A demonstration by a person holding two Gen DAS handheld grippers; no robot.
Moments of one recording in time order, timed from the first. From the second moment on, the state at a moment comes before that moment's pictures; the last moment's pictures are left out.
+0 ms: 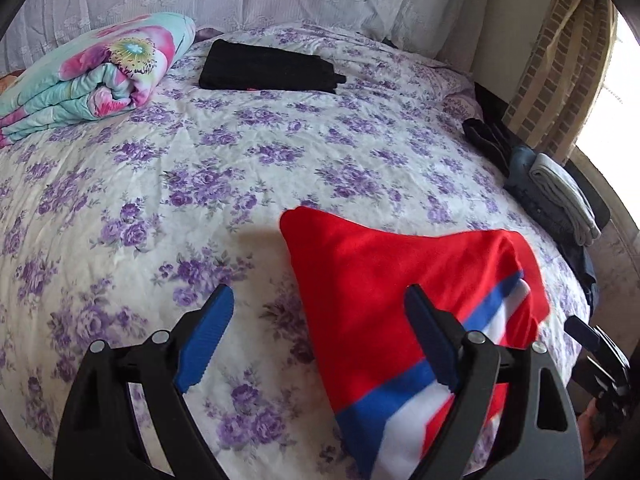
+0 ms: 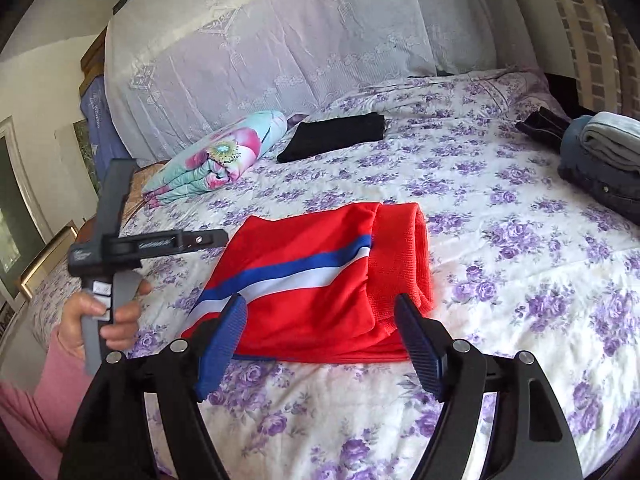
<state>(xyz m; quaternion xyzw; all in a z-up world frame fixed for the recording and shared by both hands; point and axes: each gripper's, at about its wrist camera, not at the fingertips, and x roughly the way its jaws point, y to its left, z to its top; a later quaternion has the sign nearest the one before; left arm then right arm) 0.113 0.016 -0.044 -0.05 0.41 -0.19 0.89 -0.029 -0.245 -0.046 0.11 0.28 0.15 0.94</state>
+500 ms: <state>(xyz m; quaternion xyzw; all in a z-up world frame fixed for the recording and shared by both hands) 0.074 0.052 -0.057 -0.14 0.47 -0.21 0.85 -0.054 -0.102 -0.069 -0.24 0.23 0.21 0.92</state>
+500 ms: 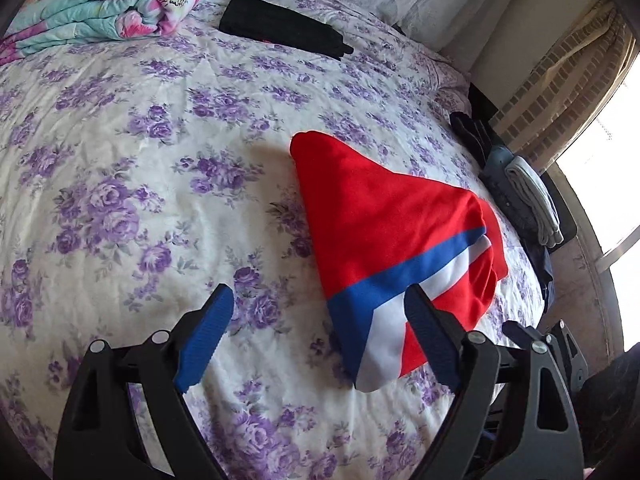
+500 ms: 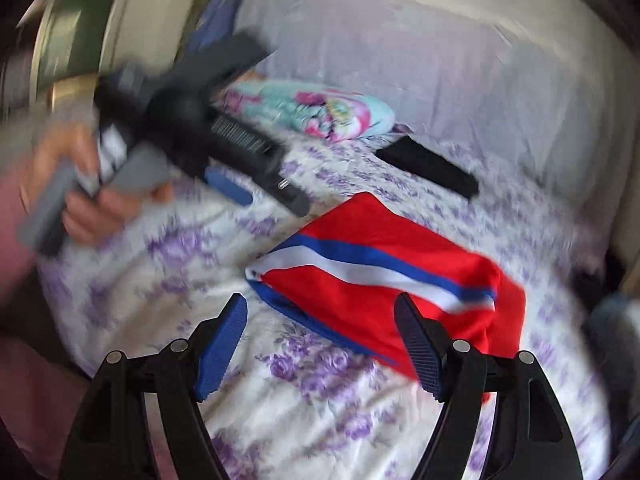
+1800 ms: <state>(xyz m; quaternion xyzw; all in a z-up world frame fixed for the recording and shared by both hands) 0.089 -0.006 -0.100 -0.19 0.52 -0.34 0.76 0.126 -0.321 -0.130 0.27 0.44 0.26 0.81</state>
